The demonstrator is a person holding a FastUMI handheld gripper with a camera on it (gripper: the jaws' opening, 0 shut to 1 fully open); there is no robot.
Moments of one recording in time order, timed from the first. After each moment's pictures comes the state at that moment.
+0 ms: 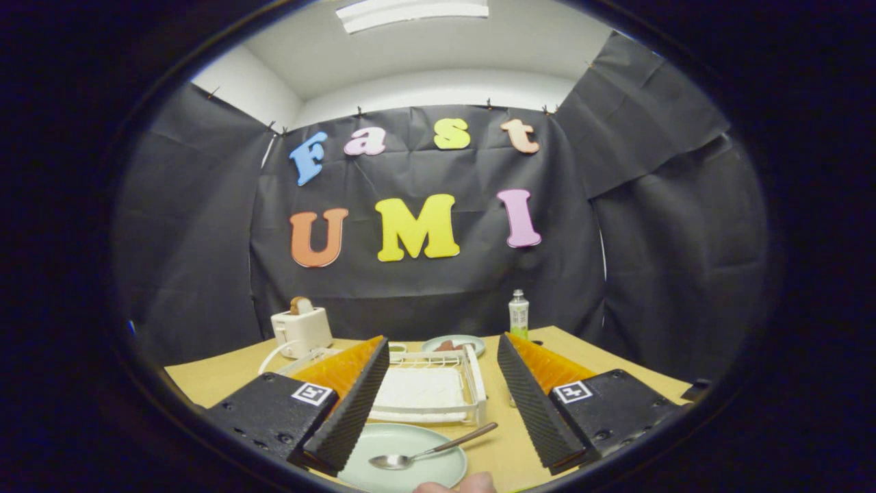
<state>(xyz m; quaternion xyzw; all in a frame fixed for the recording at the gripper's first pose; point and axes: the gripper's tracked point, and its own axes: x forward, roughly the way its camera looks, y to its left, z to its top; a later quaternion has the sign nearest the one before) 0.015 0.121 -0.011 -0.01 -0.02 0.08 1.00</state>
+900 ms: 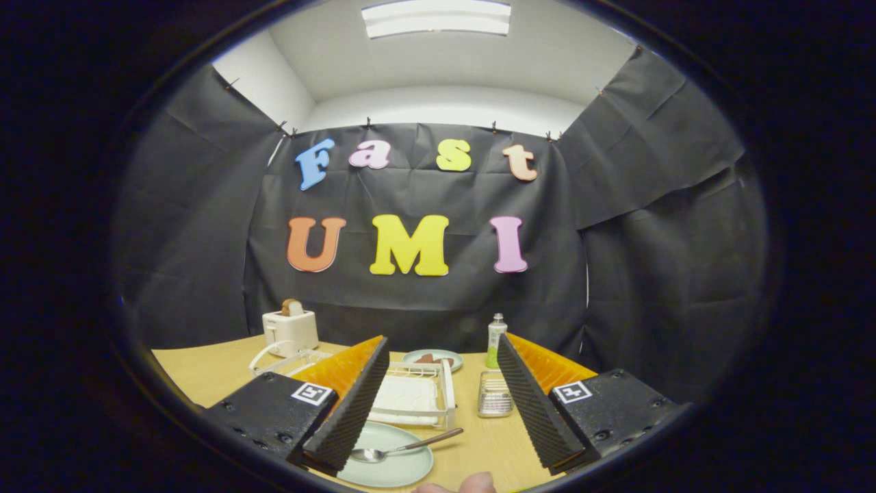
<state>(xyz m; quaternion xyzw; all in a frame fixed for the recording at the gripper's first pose) -0.022 0.096 0.006 -0.03 -0.06 0.06 1.00</state>
